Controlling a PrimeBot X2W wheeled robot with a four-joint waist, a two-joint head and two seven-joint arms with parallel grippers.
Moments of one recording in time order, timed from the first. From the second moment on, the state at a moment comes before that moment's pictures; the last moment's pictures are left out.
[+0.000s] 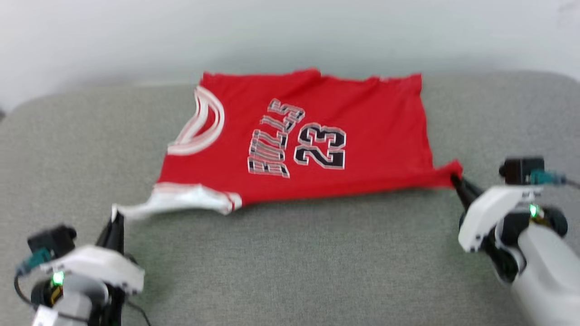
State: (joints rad) left arm -0.33 0.36 -0.17 0.65 -0.75 -0.07 -0.25; right arm -0.60 -0.32 0.40 0.84 0.64 0.13 -0.03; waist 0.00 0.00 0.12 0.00
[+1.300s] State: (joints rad) left arm 0.02 0.43 -0.19 -0.04 -0.77 0.17 0.01; right arm -0.03 -0.18 -0.03 0.05 0.34 0.13 0.37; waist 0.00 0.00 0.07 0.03
